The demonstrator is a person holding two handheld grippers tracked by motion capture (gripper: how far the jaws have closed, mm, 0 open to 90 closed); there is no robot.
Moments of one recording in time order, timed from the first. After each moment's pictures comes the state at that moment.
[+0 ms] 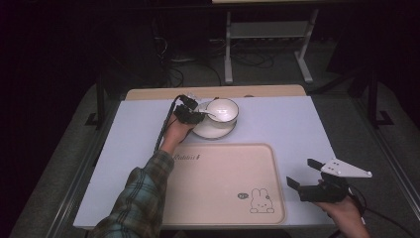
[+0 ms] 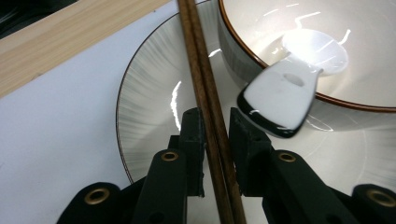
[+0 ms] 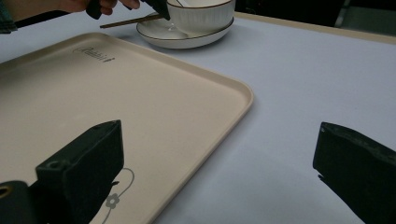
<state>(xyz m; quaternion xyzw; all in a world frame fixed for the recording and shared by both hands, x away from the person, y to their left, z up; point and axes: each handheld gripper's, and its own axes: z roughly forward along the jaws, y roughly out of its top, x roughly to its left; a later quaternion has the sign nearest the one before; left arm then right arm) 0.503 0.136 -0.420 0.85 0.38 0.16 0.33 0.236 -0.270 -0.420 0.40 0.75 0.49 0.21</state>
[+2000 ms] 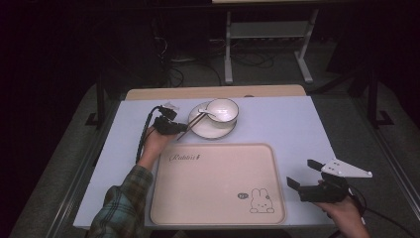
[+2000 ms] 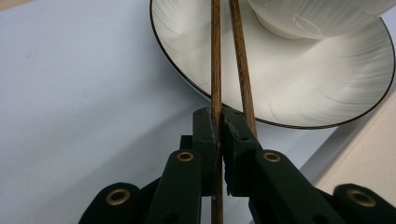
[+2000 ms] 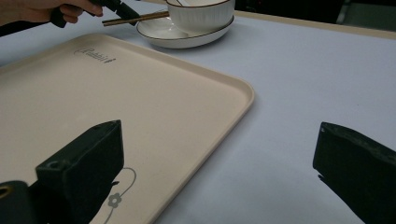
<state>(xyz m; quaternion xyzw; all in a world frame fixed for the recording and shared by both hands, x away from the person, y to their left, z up) 0.464 0.201 -0.427 0.84 0.41 0.10 0.36 0.235 -0.271 -0.421 0.41 0.74 0.49 0.20</state>
